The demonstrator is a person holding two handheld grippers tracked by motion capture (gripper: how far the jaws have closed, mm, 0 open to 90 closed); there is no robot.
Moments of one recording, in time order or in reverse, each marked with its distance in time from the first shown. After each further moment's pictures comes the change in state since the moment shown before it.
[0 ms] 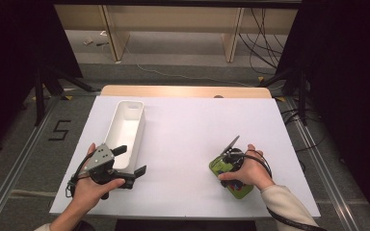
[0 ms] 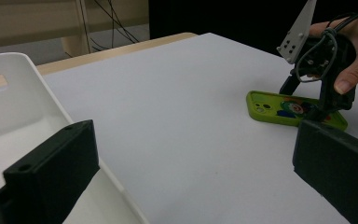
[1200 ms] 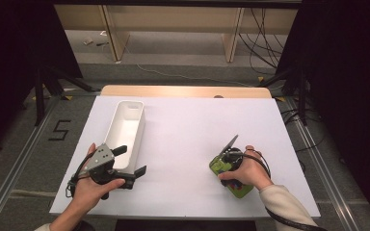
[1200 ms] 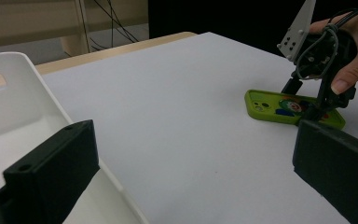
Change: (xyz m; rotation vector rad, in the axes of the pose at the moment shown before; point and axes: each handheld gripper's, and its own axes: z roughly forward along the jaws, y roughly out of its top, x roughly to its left) left arm 0.000 0.000 0.000 0.002 -0.003 0.002; right arm 0.004 0.003 -0.005 0.022 -0.005 0.014
